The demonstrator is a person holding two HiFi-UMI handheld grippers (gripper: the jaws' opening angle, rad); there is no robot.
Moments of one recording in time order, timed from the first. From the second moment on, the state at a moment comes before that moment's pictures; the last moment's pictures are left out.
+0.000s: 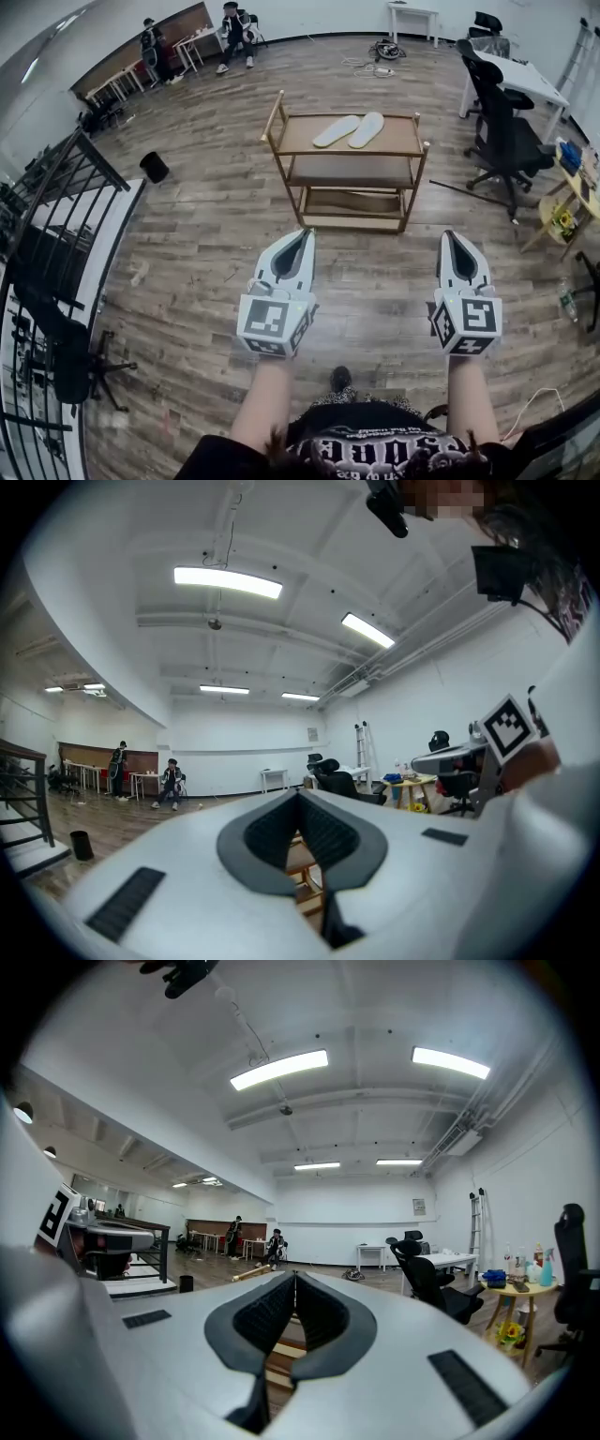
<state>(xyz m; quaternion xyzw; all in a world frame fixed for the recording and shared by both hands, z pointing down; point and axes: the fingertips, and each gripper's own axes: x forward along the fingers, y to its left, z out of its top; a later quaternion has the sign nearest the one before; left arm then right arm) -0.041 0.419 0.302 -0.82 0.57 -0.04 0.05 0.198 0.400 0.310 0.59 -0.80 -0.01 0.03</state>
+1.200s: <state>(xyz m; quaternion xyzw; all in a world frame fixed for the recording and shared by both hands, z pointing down) -0.060 0.143 0.323 -0.81 0.58 -0.05 0.03 0.177 0.106 0.328 0.59 -0.81 0.00 0.03</state>
